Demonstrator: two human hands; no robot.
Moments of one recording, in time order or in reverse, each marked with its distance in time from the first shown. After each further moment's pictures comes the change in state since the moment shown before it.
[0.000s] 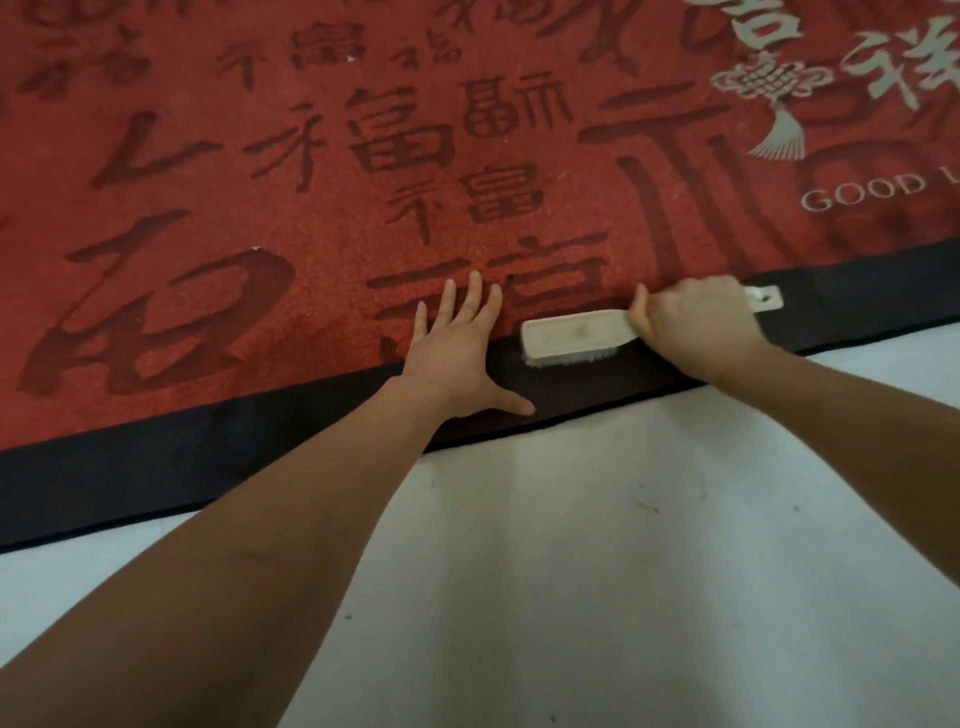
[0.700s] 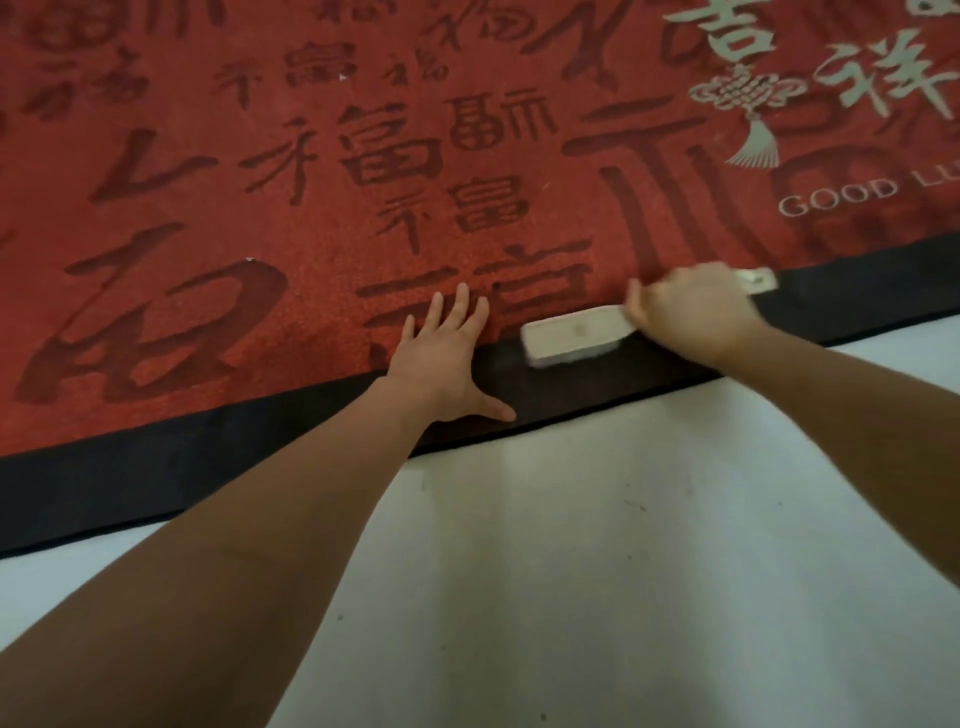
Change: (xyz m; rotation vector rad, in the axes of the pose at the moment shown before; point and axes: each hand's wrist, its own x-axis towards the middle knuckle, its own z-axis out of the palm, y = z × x) left_hand -0.007 0.002 -0.005 0.074 -0.046 -0.013; right_hand -0.003 0.009 -0.016 -0.197 -0.139 -0.048
